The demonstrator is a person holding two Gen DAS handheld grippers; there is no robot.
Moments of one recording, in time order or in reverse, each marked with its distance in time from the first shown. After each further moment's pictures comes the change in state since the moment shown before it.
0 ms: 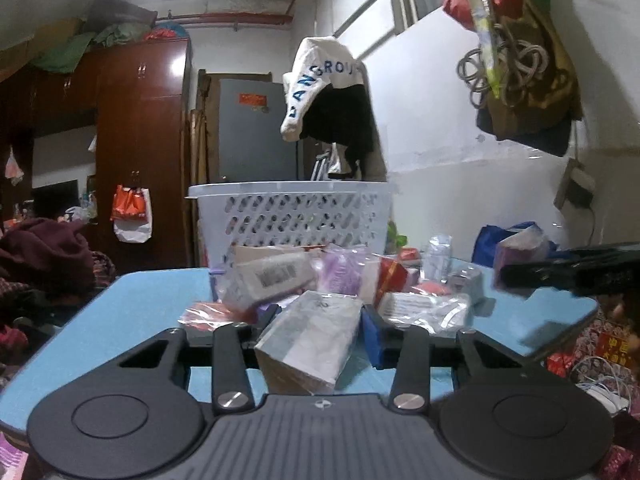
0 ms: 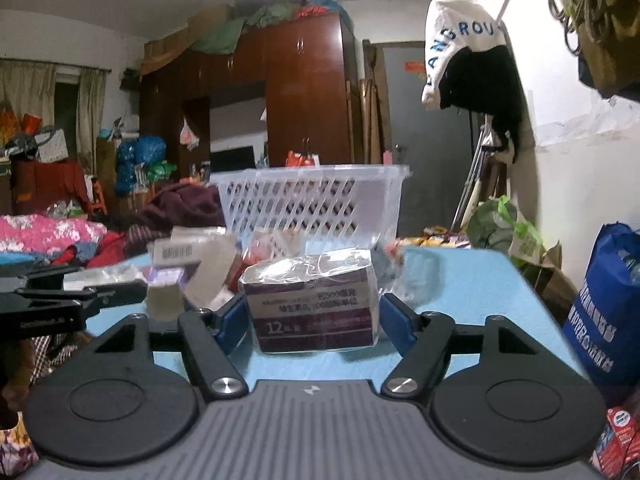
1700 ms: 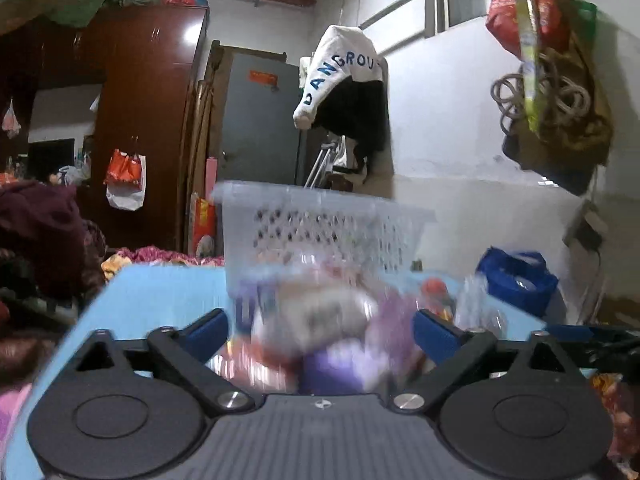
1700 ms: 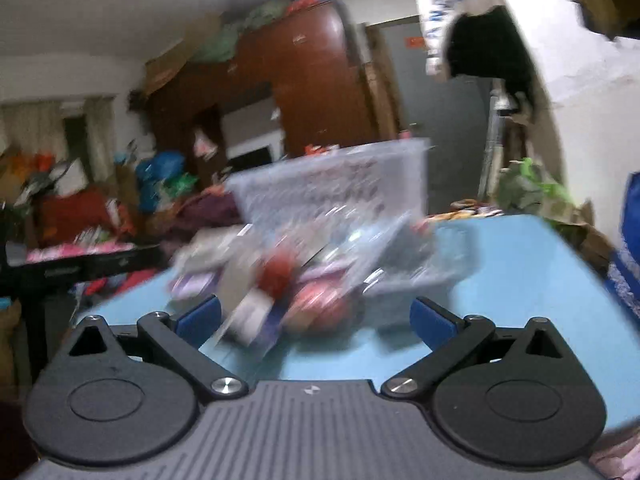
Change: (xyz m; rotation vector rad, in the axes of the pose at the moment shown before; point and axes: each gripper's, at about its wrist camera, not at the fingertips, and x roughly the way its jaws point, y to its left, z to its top) left arm 0.040 0.059 0.027 -0.145 0.044 -0.063; right arm 0.022 0.012 -0.020 0.101 0.043 0.118
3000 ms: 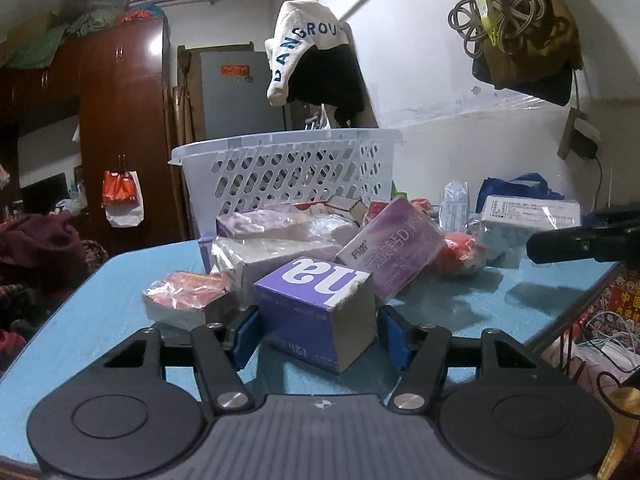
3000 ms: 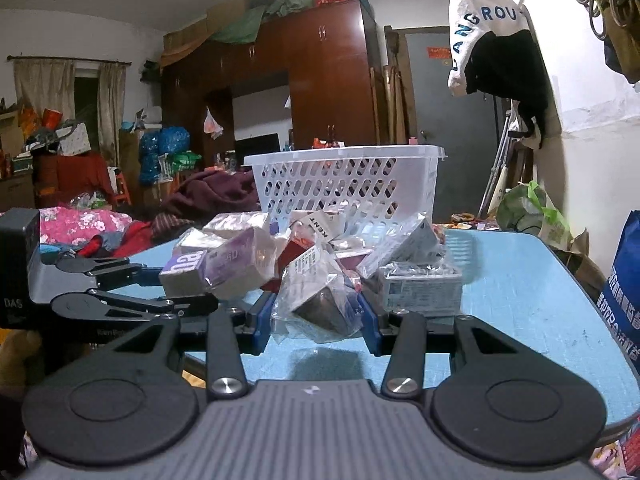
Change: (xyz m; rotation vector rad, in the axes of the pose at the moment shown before) left arm 0.004 -0.041 -0.050 0.211 0.063 0.043; right arm -0.002 0.012 -0.001 -0.110 0.007 -0.038
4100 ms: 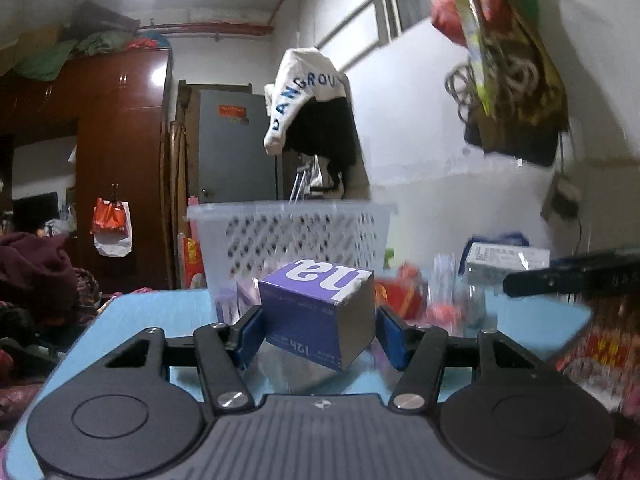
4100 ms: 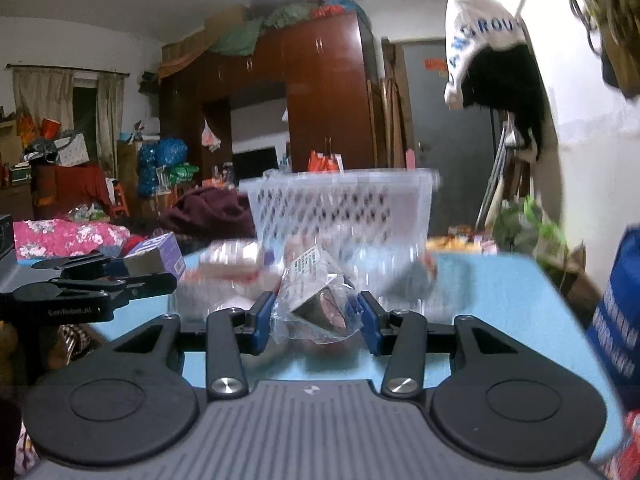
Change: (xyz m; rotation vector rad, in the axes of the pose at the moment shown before) left arm -0.028 0.029 0.030 -0.067 -0.163 -0.067; right arm -0.005 -0.001 0.029 -0.016 -0.055 -0.009
